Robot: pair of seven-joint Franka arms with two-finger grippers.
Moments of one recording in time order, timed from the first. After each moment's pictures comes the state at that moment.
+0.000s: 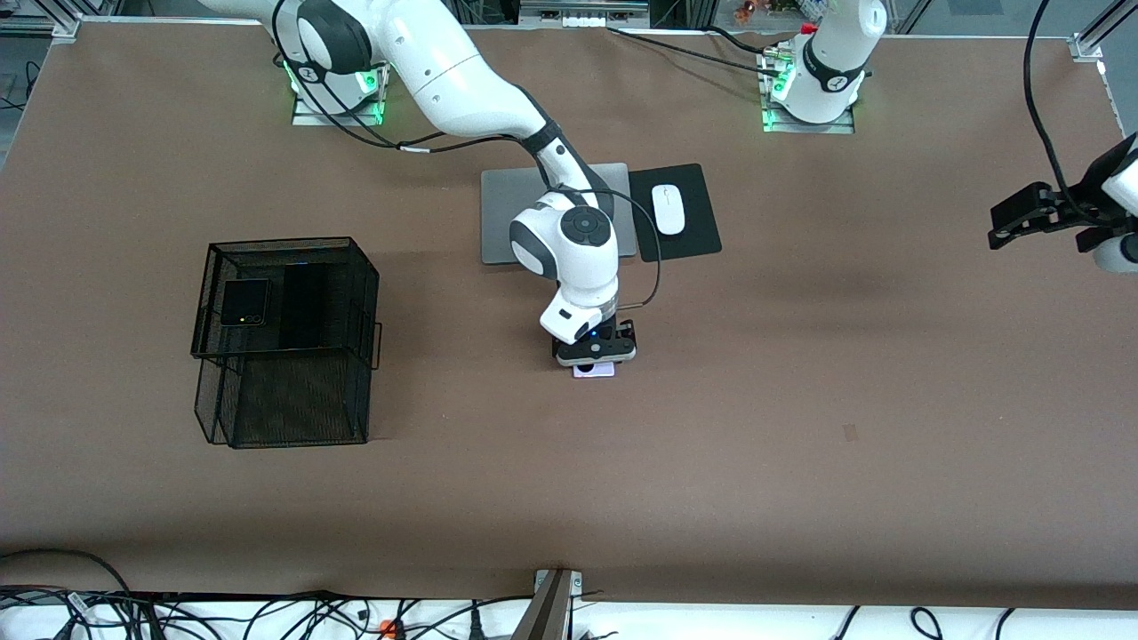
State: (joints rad) left arm 0.10 0.16 -0.14 -1.35 0.07 1.45 0.00; right arm 0.95 1.14 -0.26 -1.07 0.02 2.46 0.75
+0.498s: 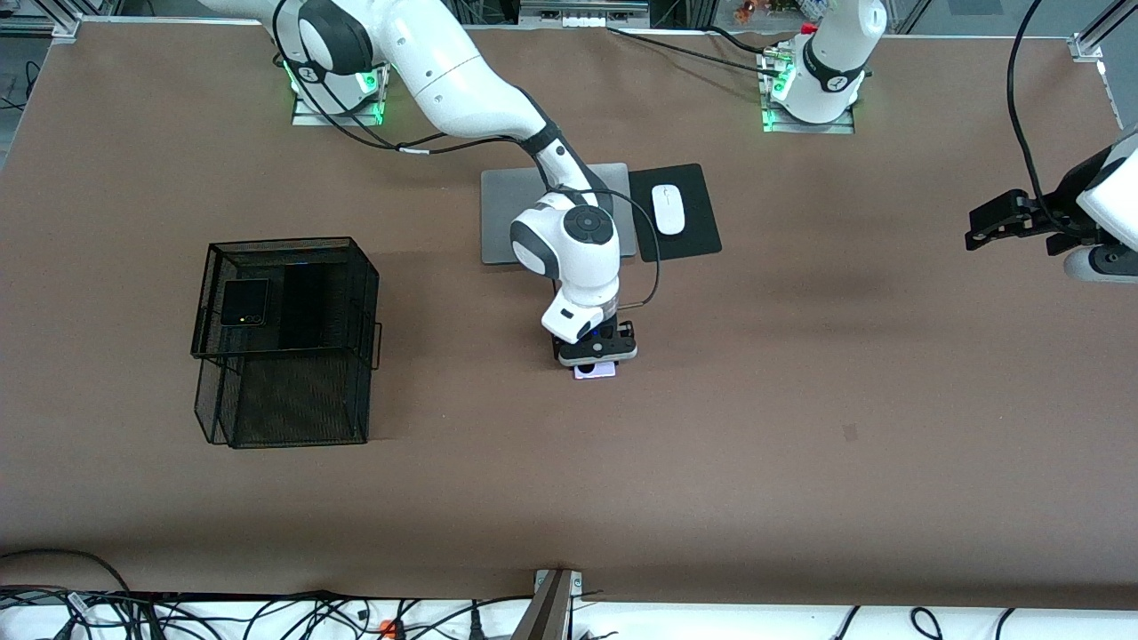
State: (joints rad) left arm 0.10 0.16 -0.13 -1.39 0.02 1.45 0.00; right arm 0.95 1.14 -0.26 -1.06 -0.01 2.46 0.75
